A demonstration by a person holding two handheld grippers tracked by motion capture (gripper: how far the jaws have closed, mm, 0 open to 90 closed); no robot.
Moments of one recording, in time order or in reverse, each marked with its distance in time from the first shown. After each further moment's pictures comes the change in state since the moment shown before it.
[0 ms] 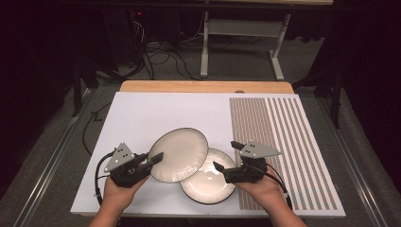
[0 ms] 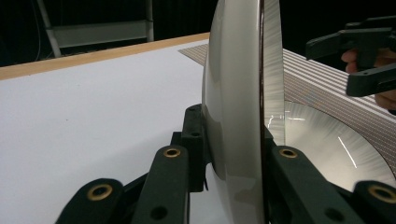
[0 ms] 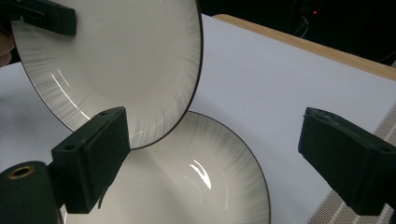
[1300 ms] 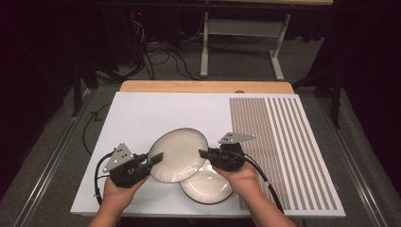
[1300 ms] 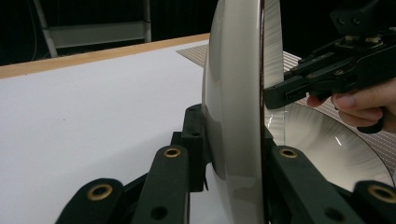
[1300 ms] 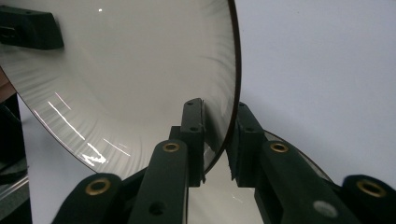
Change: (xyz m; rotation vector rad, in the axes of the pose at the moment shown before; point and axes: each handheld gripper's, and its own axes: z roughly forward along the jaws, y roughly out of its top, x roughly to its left) left arm 0.002 -0.002 0.000 -0.006 -0.013 -0.008; right arm 0.003 0.011 0.060 0.111 0.134 0.188
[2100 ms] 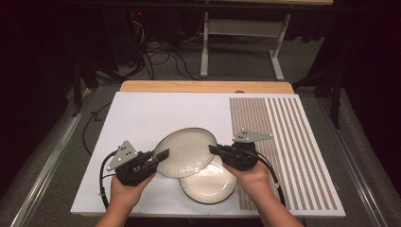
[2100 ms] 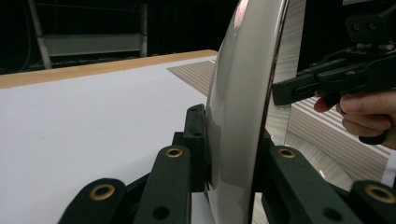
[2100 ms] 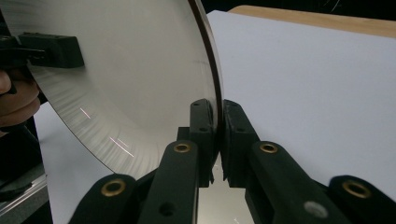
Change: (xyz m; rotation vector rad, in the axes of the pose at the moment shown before) left arm -0.014 0.012 0.008 -0.059 -0.015 -0.039; right arm -0.003 0.008 -0.038 -0.080 -0.013 -0.003
